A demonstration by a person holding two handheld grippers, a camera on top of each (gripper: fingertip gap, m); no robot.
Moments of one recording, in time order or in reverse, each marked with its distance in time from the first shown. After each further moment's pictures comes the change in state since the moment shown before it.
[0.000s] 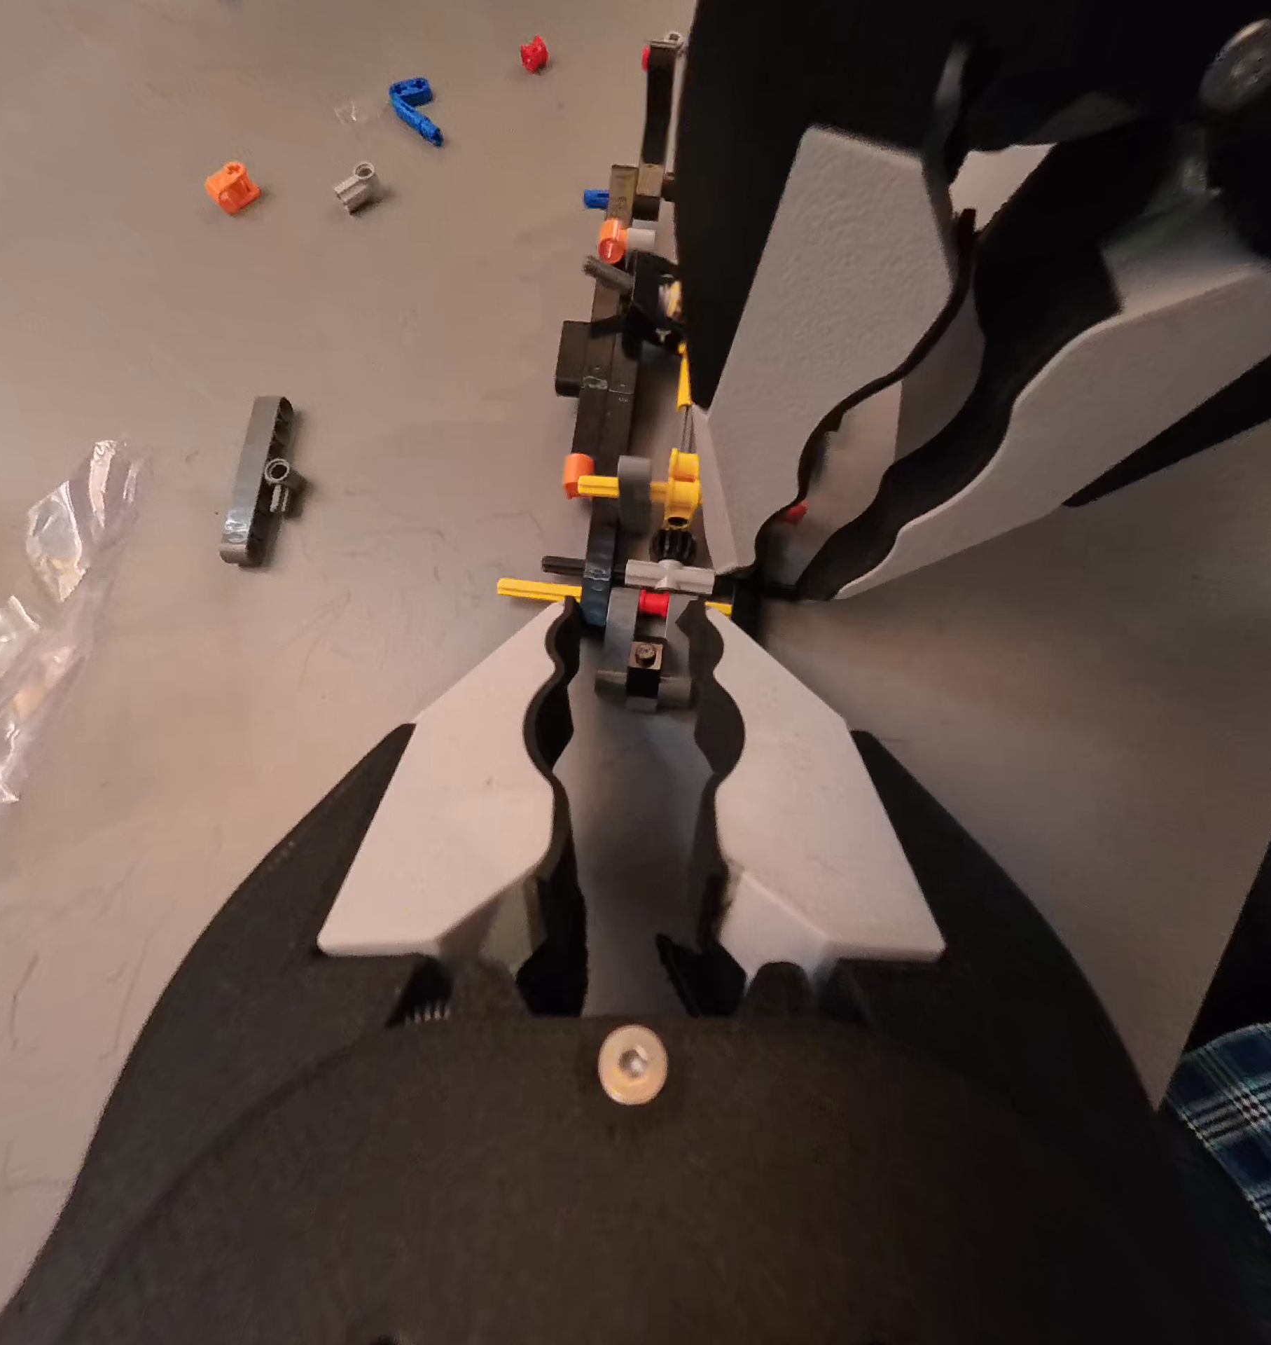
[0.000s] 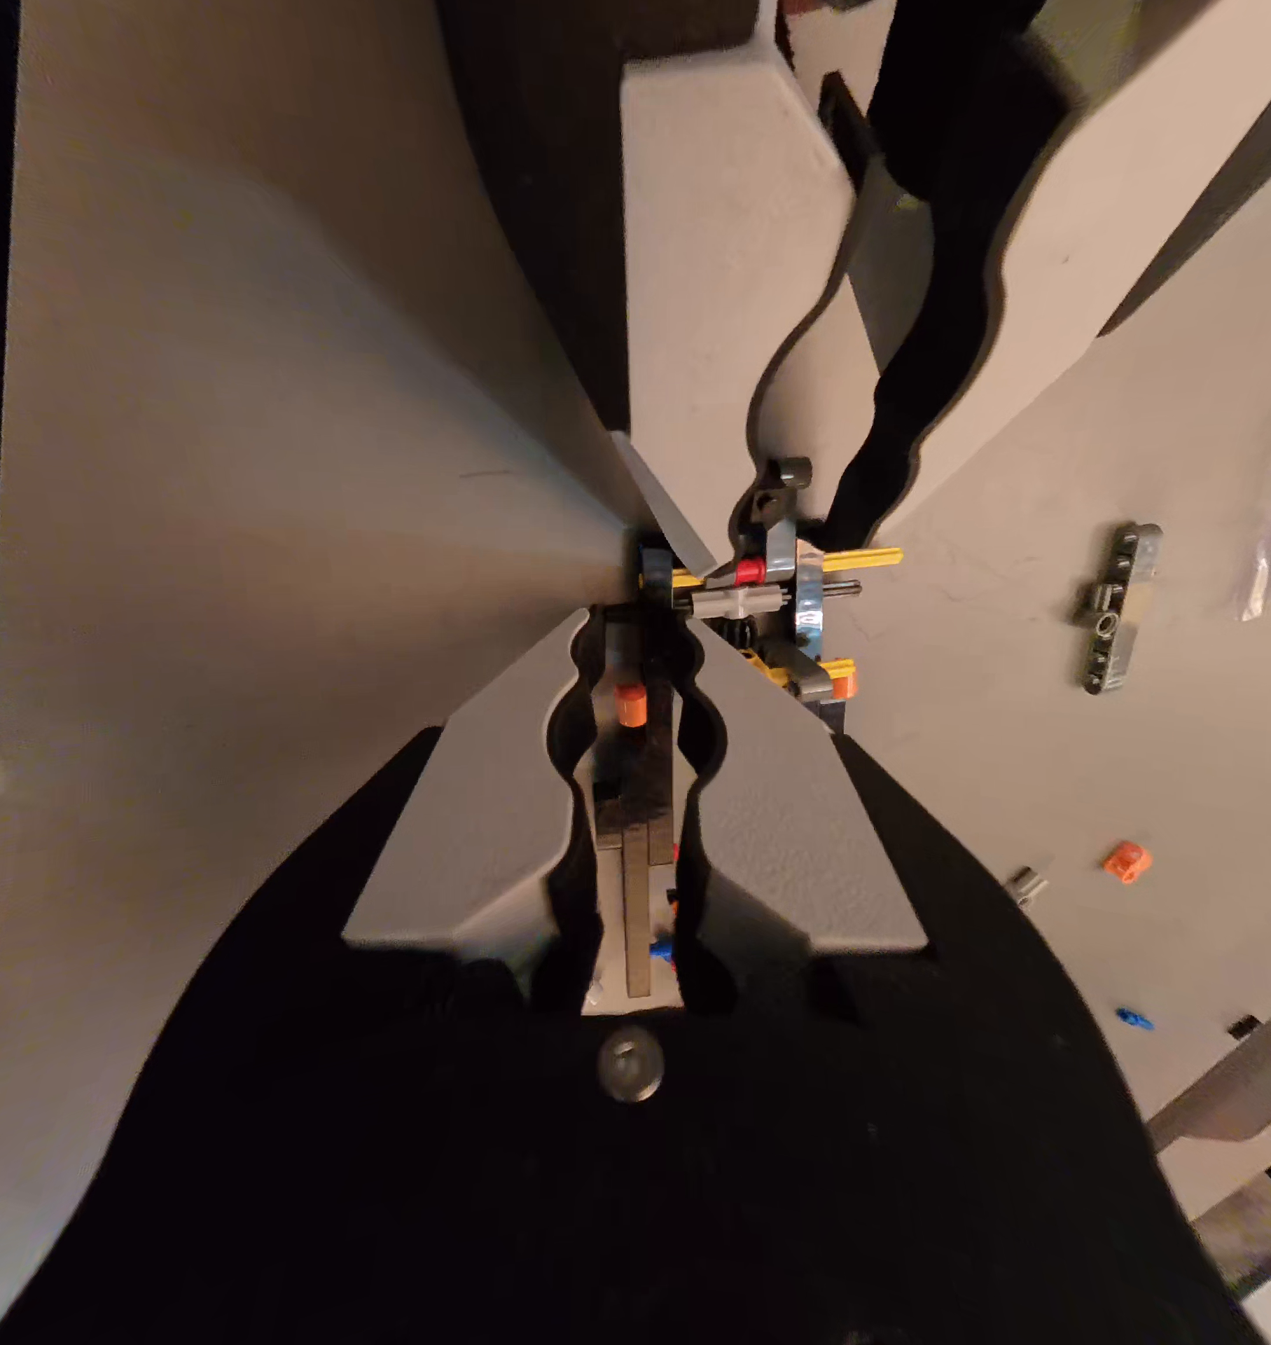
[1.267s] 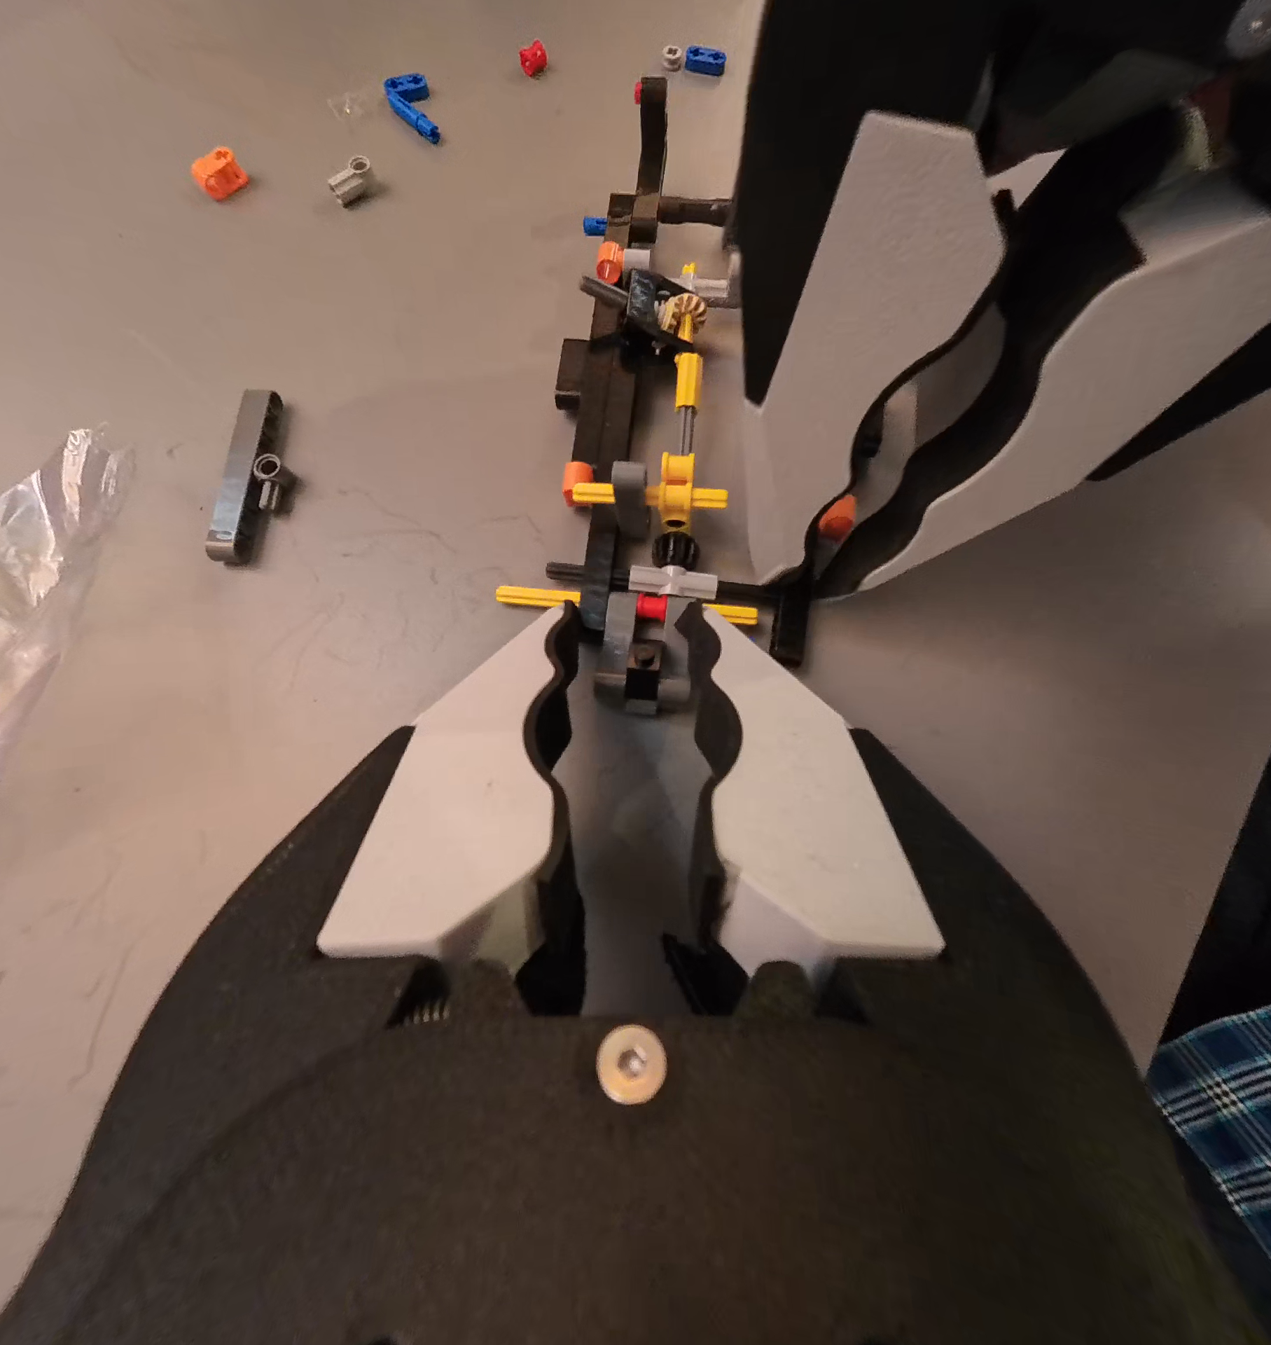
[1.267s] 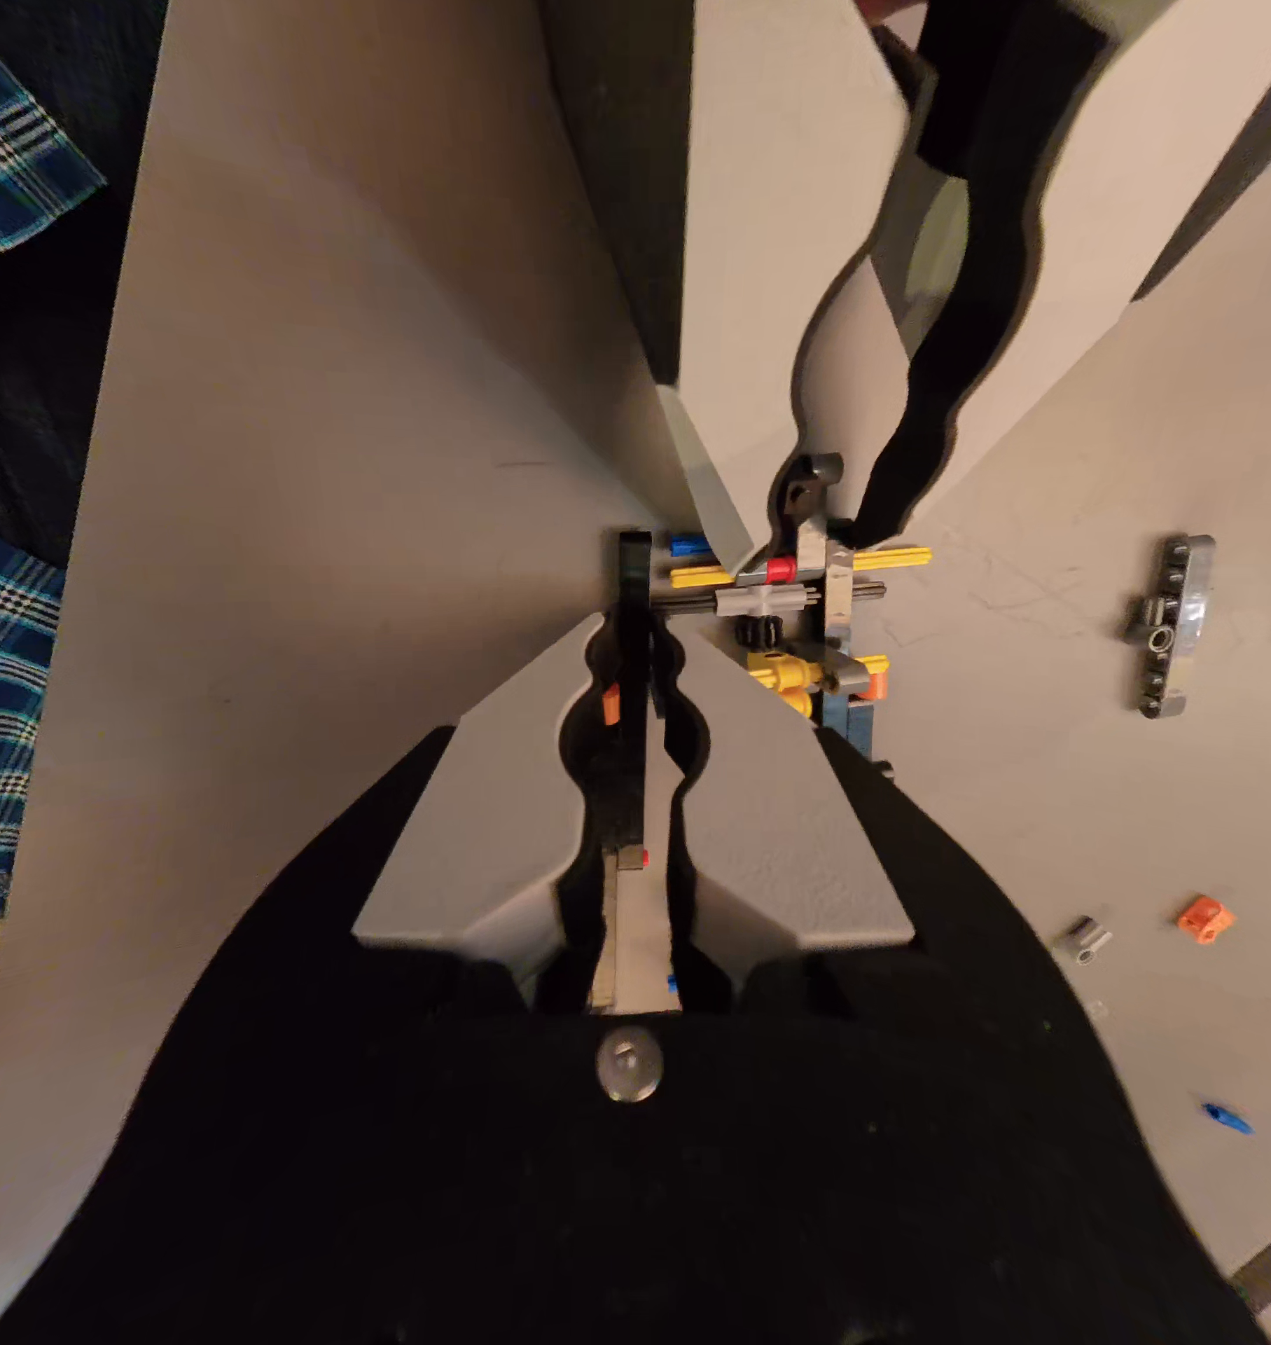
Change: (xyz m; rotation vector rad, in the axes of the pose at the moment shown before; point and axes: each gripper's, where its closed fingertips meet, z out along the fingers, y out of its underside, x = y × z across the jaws) left arm 0.000 -0.002 0.001 0.006 0.037 -0.038; right arm -0.009 0.001 -0.003 0.106 -0.072 0.005
